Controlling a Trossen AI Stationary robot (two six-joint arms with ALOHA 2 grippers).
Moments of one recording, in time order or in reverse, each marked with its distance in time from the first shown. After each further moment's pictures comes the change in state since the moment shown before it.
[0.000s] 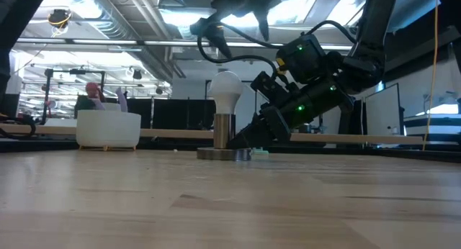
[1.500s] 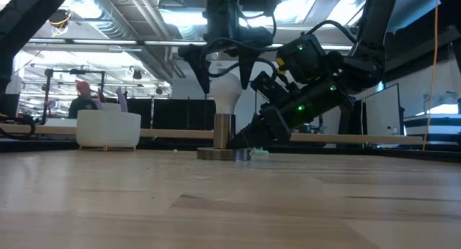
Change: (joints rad) left arm 0.020 0.155 0.000 -0.203 0.035 -0.054; right arm 0.000 0.000 0.000 0.002 0.007 0.000
